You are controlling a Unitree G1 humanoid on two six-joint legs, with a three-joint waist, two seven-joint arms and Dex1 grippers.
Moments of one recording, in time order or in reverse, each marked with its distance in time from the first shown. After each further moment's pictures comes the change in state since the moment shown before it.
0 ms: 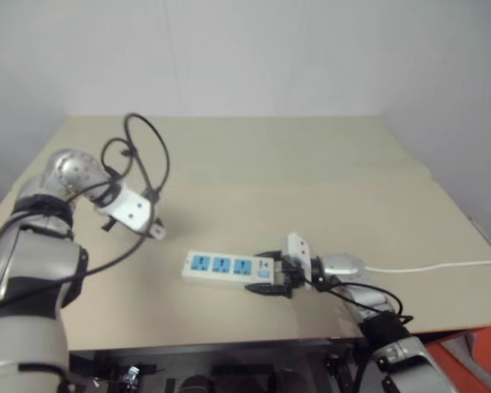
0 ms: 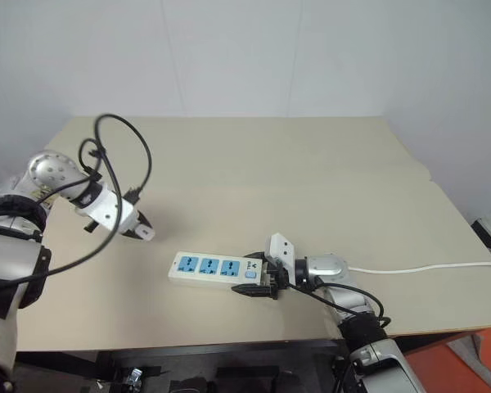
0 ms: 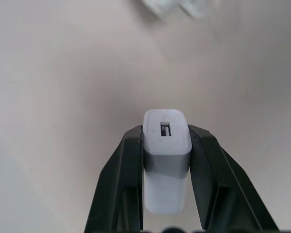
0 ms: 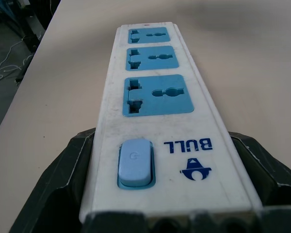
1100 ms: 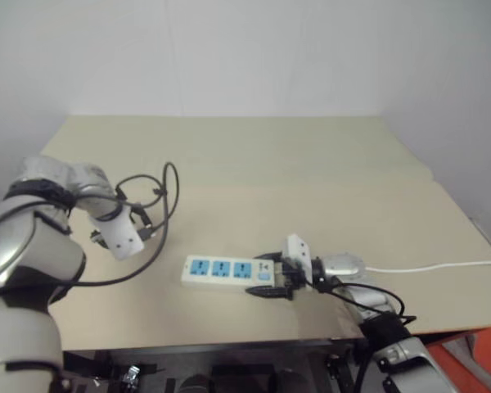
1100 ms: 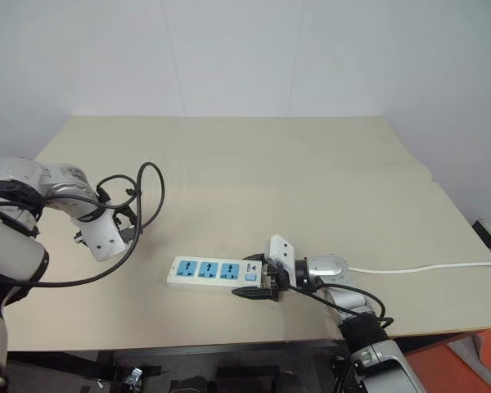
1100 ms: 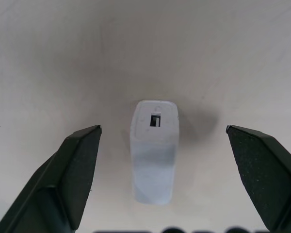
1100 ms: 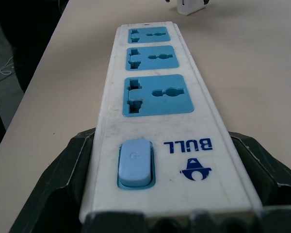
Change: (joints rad) left arm -0.119 0.029 -0.524 0.011 0.814 -0.322 0.802; right arm 0.017 -0.014 0.000 -0.043 -0.004 0.019 0.017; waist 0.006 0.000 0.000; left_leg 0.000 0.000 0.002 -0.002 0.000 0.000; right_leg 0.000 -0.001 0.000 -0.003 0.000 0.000
